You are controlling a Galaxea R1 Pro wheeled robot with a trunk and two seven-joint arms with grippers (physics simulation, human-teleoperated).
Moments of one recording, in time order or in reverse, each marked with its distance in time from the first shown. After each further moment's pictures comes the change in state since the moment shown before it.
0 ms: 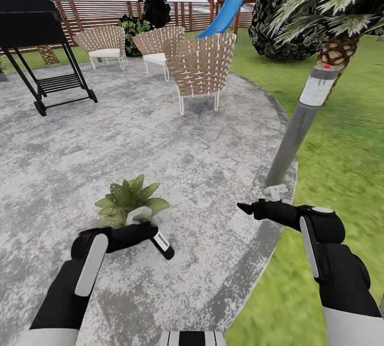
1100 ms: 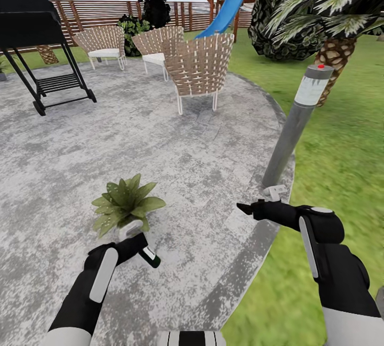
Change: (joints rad) left arm 0.009 -0.067 0.082 0.259 -0.017 -0.323 0.272; right arm 0.001 0.002 0.004 0.000 0.001 0.009 -0.003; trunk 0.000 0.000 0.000
